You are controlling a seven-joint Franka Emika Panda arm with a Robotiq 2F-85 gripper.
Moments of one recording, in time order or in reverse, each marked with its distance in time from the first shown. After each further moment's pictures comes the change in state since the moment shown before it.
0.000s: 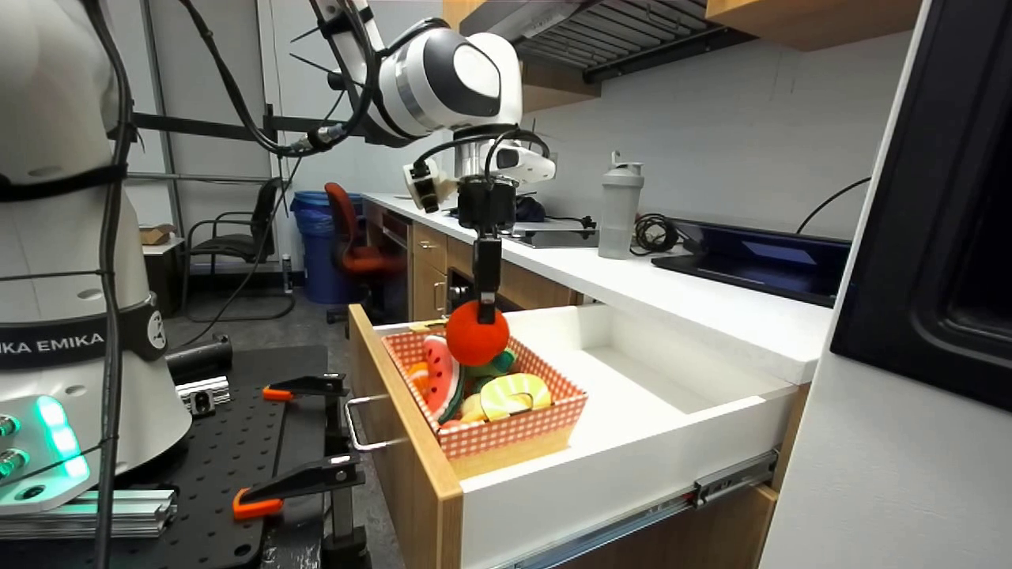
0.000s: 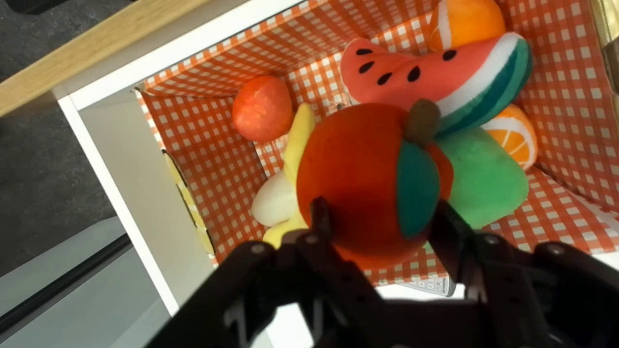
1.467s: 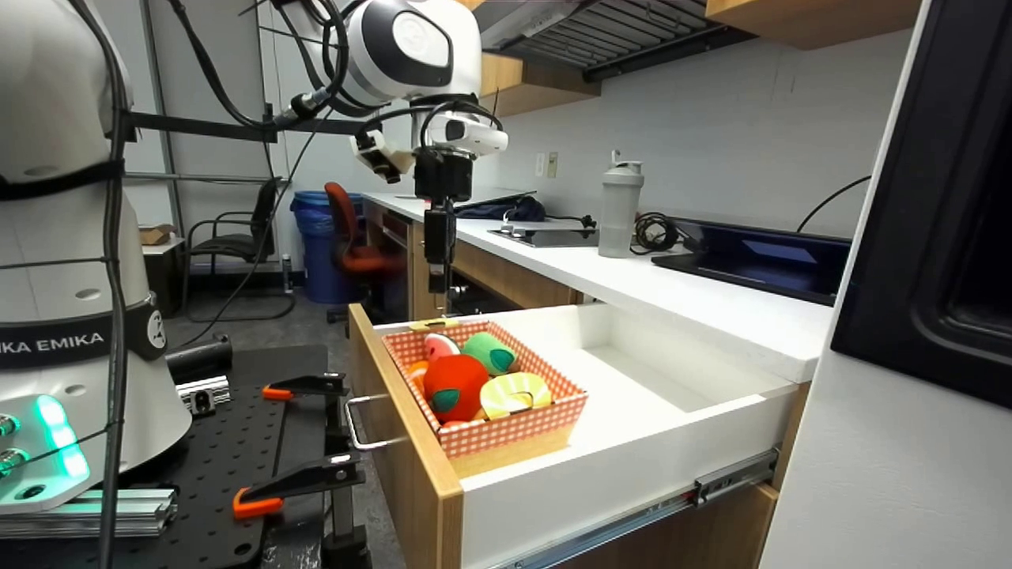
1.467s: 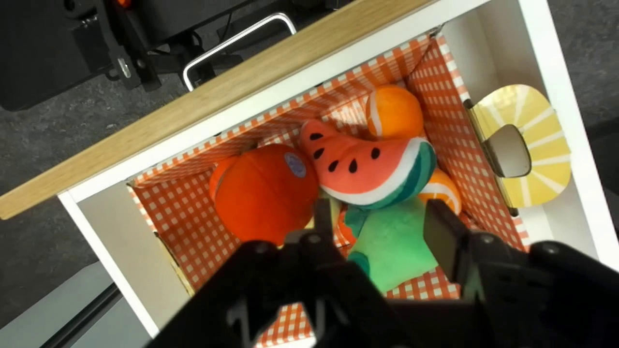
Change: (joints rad) arm -0.017 -0.208 0.140 -0.126 0.229 -0.056 0.003
